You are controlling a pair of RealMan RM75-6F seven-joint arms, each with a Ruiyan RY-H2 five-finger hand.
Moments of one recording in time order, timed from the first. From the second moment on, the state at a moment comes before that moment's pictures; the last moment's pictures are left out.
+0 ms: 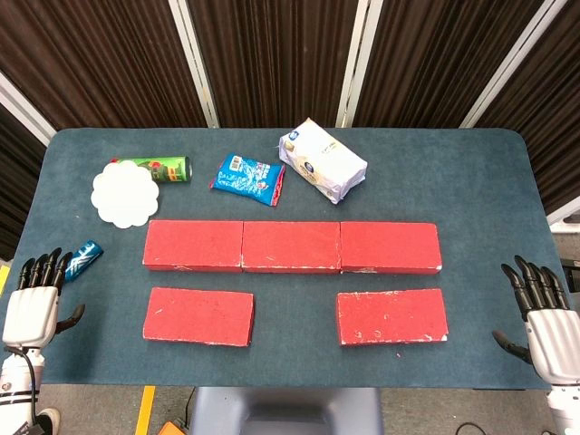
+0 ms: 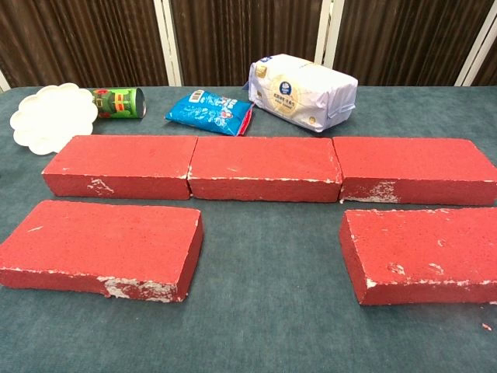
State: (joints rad) left arm -0.18 -1.24 -0.12 -1.59 1.33 1.42 0.29; right arm -0.02 -1.02 0.03 -1.79 -1.63 1.60 -0.08
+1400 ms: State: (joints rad) left arm -0.50 -0.98 -0.20 -2.13 0.74 1.16 0.86; right arm 0.00 -1.01 0.03 -1.80 -1.60 1.55 -0.07
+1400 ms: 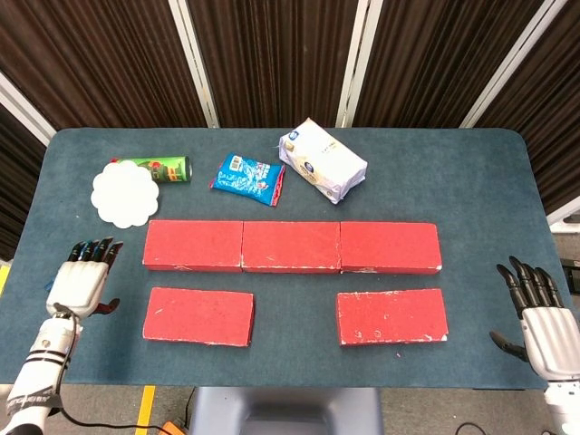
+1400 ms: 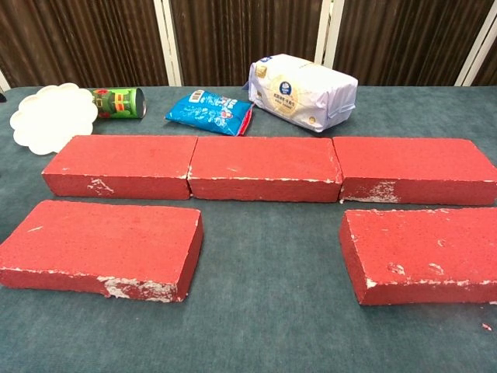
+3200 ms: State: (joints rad) left arm -0.93 -1.49 -0.14 -2.32 0.20 1.73 1.23; right arm 0.03 -1.02 0.03 -1.79 -1.56 1.50 -0.08
